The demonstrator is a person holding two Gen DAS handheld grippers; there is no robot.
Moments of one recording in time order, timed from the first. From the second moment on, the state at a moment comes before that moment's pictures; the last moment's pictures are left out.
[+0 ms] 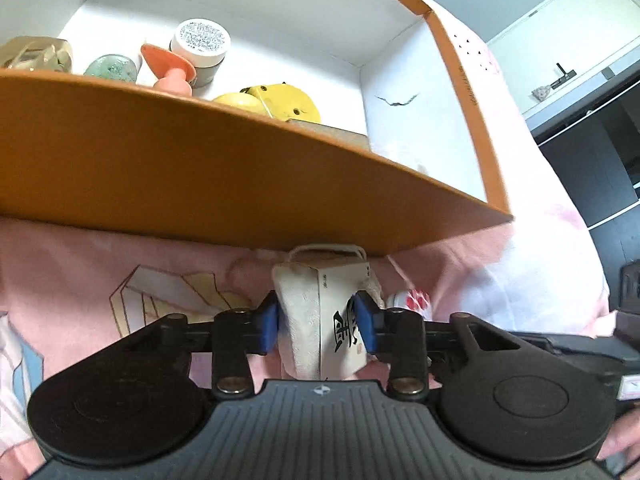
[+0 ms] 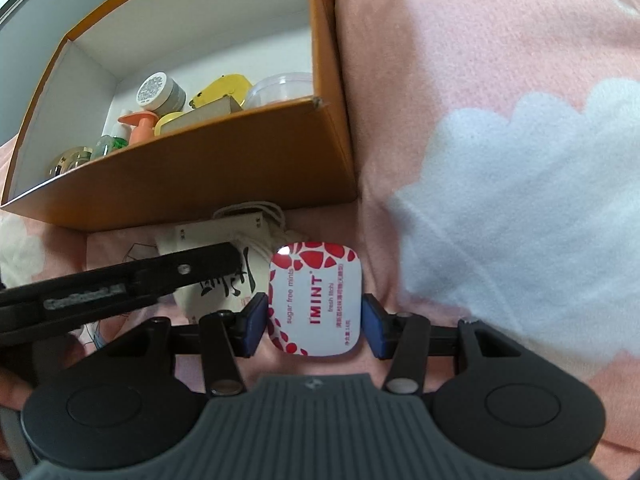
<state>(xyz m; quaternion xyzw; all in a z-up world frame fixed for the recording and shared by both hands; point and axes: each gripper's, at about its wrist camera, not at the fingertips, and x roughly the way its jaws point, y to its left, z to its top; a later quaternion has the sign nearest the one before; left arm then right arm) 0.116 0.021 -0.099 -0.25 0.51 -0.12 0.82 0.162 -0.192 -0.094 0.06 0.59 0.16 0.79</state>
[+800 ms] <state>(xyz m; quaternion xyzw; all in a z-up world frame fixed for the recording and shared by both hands) 0.113 0.004 -0.089 -0.26 0.48 -0.16 0.82 0.161 -0.203 -0.086 0.07 0.59 0.14 0.79</state>
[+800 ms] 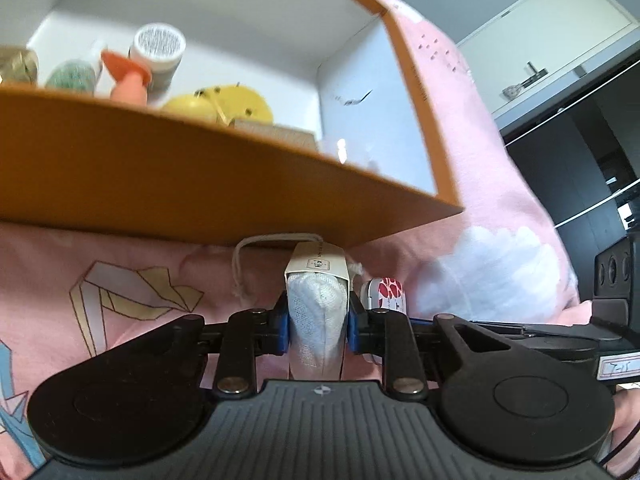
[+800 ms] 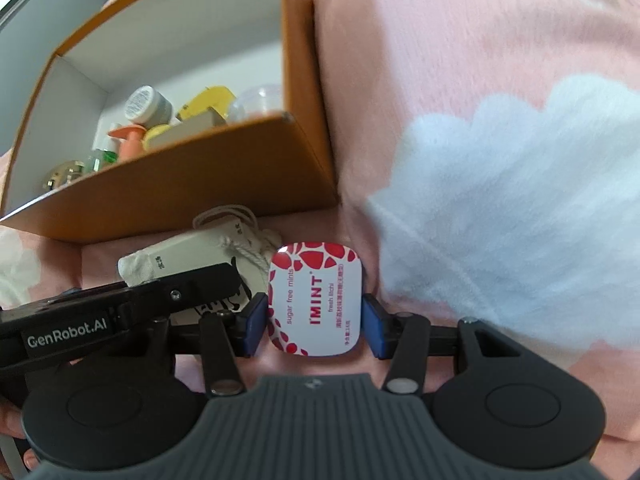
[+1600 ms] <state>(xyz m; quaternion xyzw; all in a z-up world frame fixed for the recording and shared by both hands) 0.086 0.044 0.012 -0.27 0.35 -0.13 0.88 0.144 -0.185 0.034 0.04 0.46 0.23 0.86</state>
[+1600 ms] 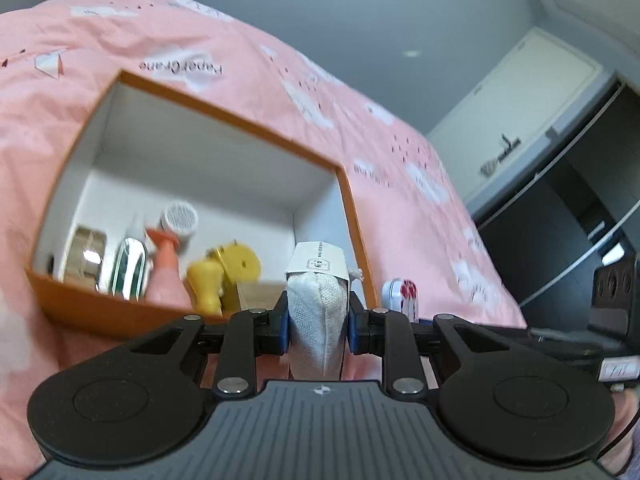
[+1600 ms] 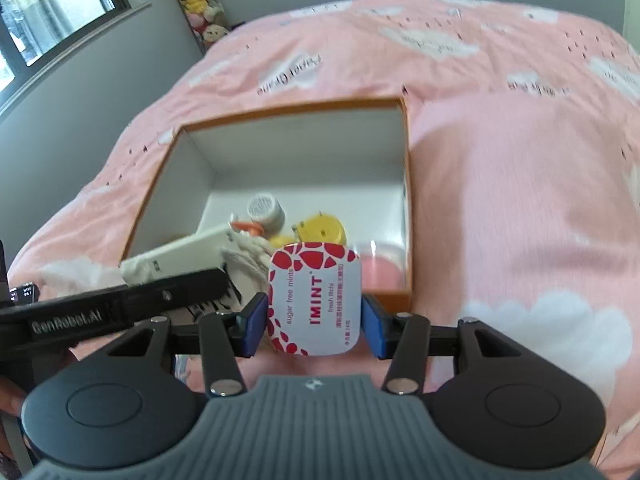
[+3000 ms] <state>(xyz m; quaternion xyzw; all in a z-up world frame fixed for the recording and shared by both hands) 0.274 0.071 -0.068 -0.31 0.45 -0.05 0.84 0.306 -0.074 -0.045 -0.19 0.49 0.22 0.82</state>
